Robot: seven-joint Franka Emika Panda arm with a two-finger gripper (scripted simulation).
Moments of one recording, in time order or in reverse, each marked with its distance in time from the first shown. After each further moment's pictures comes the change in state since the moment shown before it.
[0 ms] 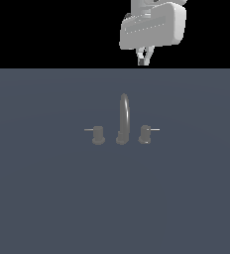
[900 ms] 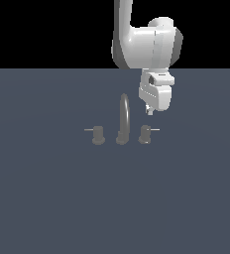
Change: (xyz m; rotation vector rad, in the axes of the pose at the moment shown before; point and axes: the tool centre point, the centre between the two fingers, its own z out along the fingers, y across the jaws) arm 0.073 -0.015 0.180 -0.013 -0.012 0.461
